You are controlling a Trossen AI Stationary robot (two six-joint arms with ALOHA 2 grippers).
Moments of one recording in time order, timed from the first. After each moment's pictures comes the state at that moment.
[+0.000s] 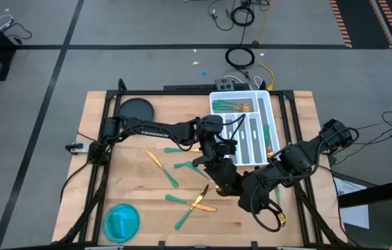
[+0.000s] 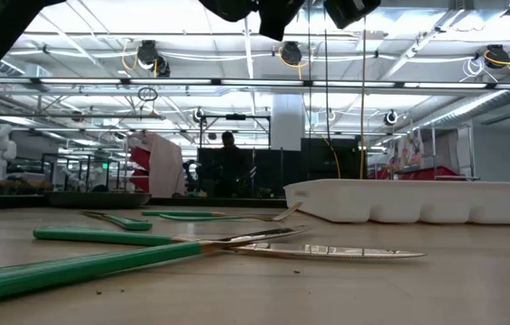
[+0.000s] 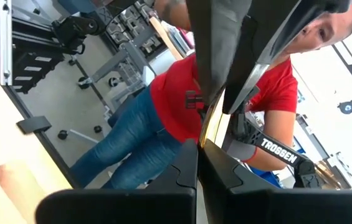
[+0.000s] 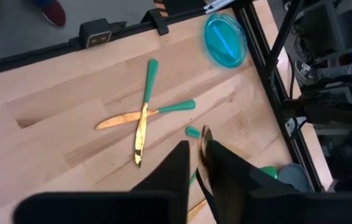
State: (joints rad) left arm 0.02 2.11 1.74 0.24 1.36 -0.75; right arm 0.54 1.65 1.91 -1.11 0.15 -0.69
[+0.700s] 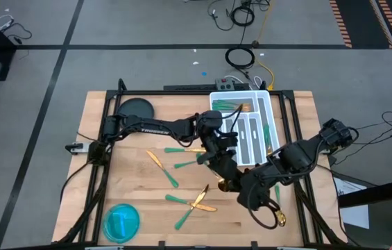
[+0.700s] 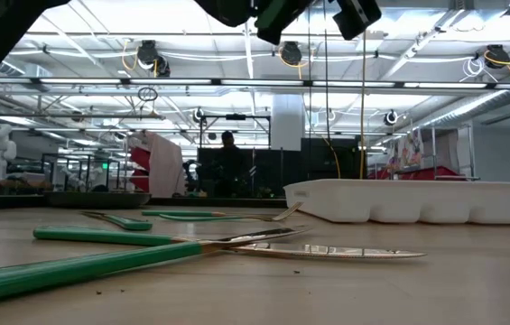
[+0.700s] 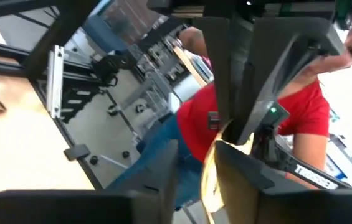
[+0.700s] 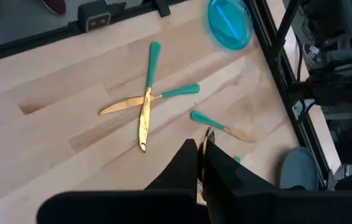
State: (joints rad) left arm 0.05 2.11 1.74 0.26 1.23 -0.69; right arm 0.53 1.65 1.91 -1.15 0.16 -0.66
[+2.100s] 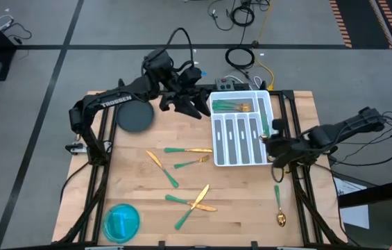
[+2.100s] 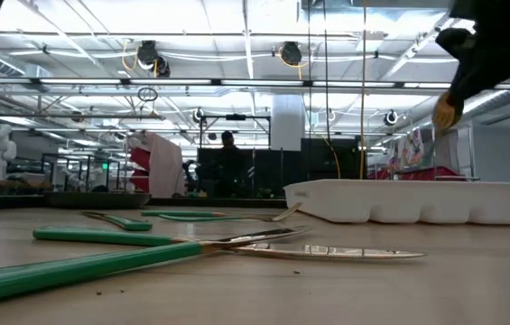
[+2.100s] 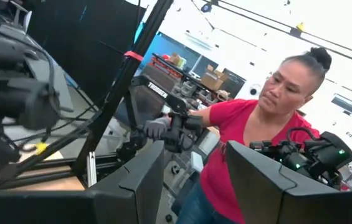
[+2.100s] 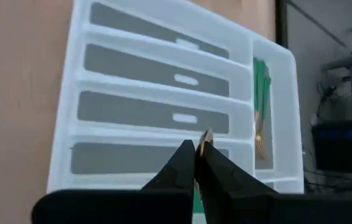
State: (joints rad) left arm 0.37 1.75 1.75 0.33 1.30 -0.80; right arm 0.38 0.81 0.78 -1.08 0.60 0.06
